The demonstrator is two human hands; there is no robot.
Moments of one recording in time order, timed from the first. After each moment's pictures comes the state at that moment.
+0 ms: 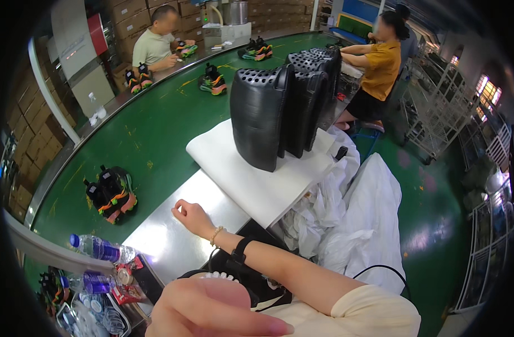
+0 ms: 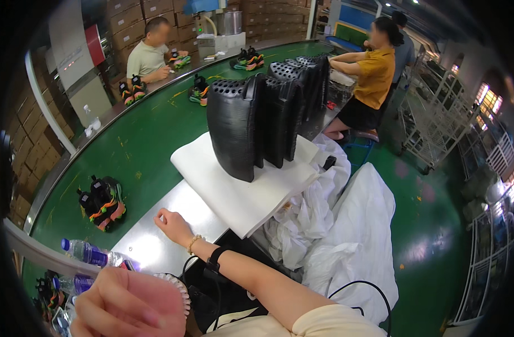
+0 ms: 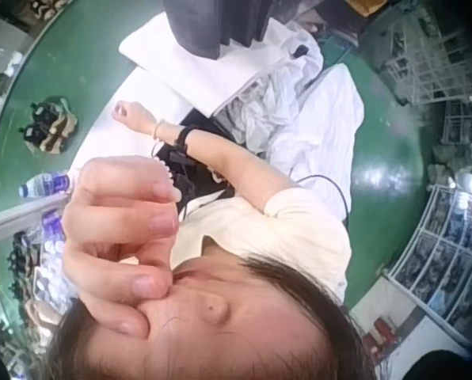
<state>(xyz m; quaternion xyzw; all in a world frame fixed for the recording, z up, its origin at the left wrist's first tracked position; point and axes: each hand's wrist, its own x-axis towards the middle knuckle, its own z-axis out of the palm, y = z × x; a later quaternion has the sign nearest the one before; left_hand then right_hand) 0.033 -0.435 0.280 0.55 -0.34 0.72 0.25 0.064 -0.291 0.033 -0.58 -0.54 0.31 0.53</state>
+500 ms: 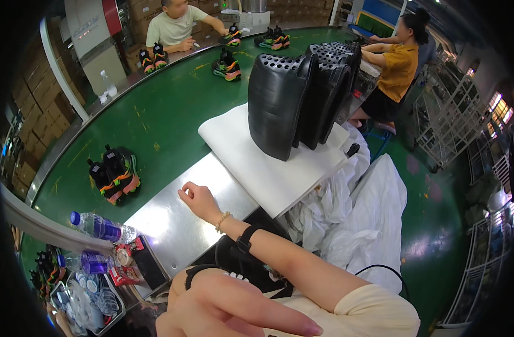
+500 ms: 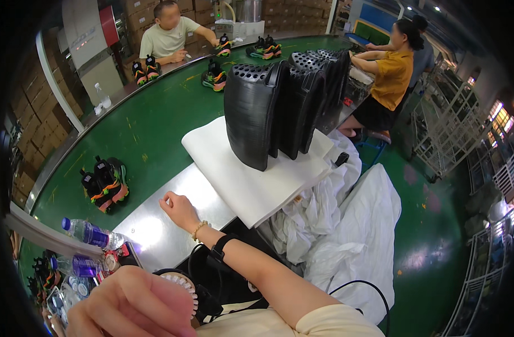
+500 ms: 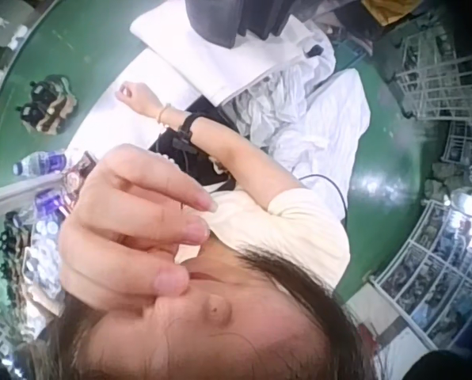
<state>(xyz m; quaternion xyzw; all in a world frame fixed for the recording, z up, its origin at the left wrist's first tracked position) 0.020 -0.448 0.278 0.57 -0.29 0.66 0.41 0.064 -0.286 0.025 -0.57 -0.54 0.27 0.56</state>
